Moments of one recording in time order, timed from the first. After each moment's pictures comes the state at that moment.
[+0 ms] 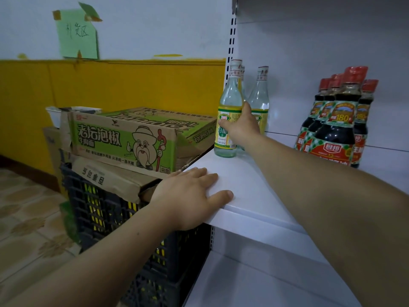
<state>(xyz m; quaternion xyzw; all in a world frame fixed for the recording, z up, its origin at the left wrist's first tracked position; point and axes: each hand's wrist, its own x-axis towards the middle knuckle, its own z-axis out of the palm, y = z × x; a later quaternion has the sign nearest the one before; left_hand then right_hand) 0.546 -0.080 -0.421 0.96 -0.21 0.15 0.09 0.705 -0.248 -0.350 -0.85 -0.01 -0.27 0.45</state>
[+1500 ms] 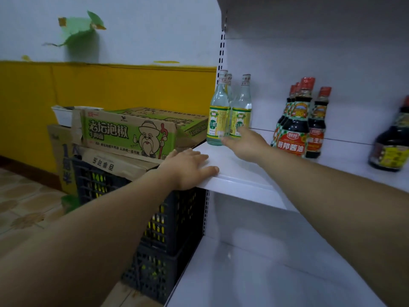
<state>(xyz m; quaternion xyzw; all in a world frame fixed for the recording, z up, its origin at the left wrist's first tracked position) 0.531 -0.078 -0.405 0.96 -0.21 0.11 0.10 0.565 -0.268 -0.366 -0.94 -0.03 -0.19 0.27</state>
